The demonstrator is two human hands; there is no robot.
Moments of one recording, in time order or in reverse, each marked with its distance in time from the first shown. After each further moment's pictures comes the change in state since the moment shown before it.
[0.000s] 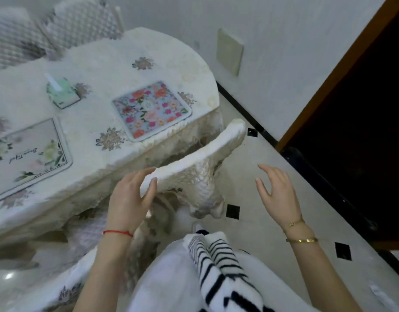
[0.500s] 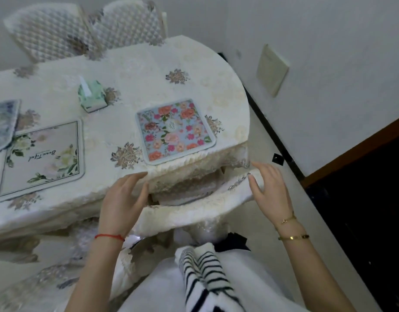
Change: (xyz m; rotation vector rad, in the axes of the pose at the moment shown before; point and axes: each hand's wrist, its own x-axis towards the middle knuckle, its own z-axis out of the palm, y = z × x) left_hand 0.106 -0.021 0.004 0.067 0.089 -0.230; right_hand 0.199 -0.028 0.035 0.109 -0.111 -0.229
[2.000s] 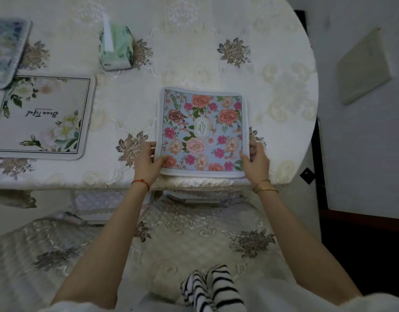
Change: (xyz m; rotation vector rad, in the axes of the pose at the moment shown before) left_hand 0.192 -0.090 0.138 -0.531 0.016 -0.707; right_hand 0.262 0.025 0.186 0.331 -0.355 0.361
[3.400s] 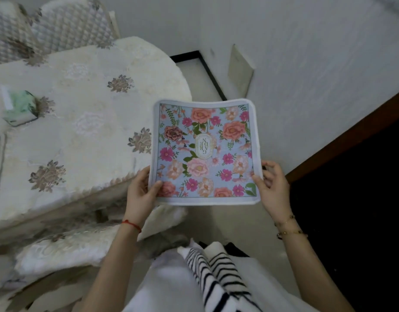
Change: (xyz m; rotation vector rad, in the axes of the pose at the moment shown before) left_hand -0.281 0.108 0.174 -0.291 -0.321 0.348; right_hand -0.233 0.173 -0.301 0.476 0.335 -0.090
